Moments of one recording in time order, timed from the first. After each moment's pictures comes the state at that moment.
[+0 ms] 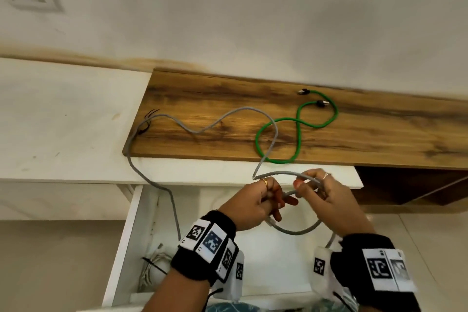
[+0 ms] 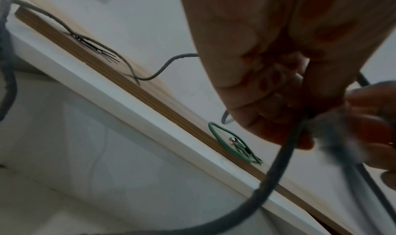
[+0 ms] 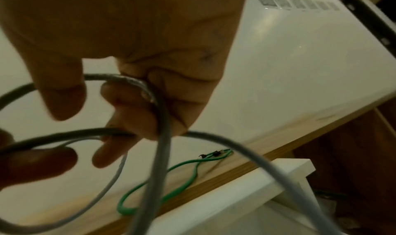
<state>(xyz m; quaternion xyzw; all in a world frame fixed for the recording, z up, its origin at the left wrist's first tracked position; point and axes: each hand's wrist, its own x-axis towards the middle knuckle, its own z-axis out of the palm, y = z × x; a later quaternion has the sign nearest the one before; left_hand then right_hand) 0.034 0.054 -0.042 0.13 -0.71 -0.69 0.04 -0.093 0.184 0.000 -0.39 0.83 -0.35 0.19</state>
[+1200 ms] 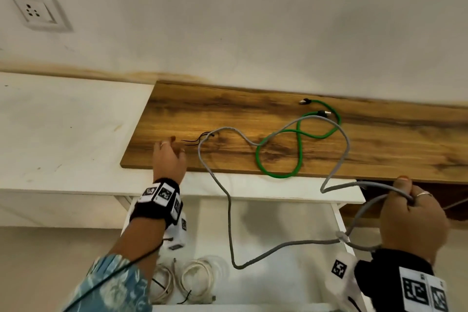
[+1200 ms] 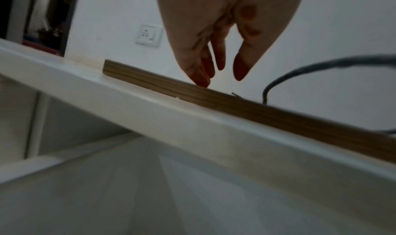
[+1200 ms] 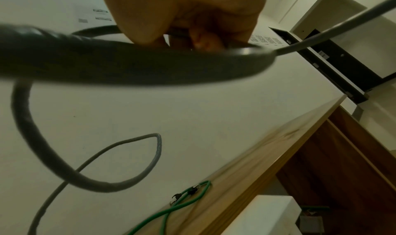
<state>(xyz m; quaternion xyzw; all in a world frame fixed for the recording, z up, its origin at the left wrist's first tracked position) 0.052 -0.086 -0.074 0.56 -0.70 -0.33 0.29 -0.149 0.223 0.014 -0.13 0.88 -0.41 -0.19</state>
